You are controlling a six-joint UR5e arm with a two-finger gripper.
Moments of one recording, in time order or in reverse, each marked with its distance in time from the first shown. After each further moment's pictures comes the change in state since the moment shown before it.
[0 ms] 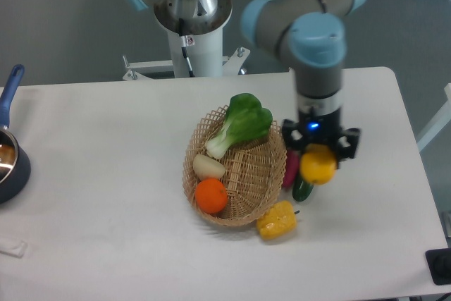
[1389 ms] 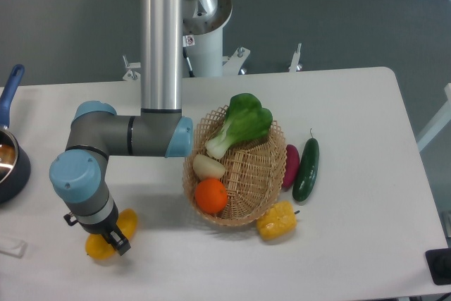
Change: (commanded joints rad) arm -0.744 -0.287 0.140 0.018 -0.003 -0.366
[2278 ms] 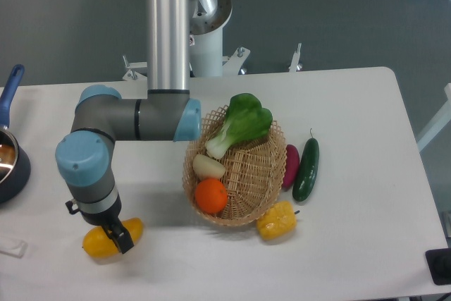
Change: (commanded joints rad) arm 0.012 -0.023 -0.002 0.000 -0.049 0.086
